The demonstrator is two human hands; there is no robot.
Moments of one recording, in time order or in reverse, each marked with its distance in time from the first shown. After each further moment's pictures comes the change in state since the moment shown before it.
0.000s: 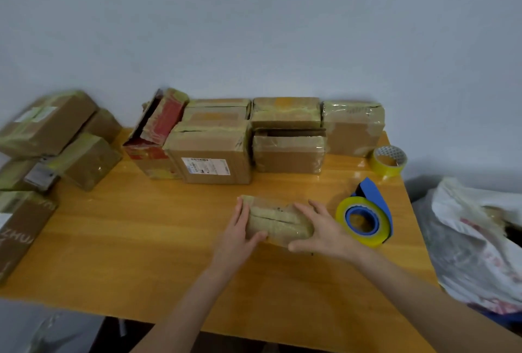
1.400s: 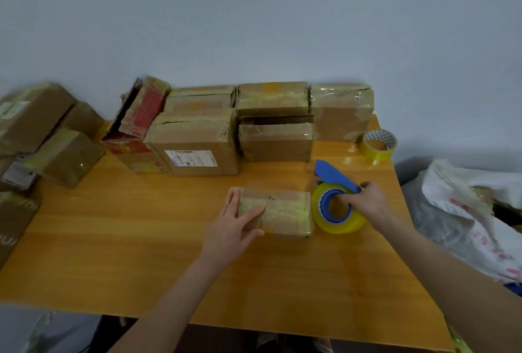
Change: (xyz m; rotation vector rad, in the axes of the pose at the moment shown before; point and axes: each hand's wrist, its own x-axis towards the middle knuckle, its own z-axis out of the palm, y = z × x) left_hand 0.010 -0.009 0.005 0.367 0.032 0.256; right_hand 0.002 0.071 -0.058 0.496 0.429 0.574
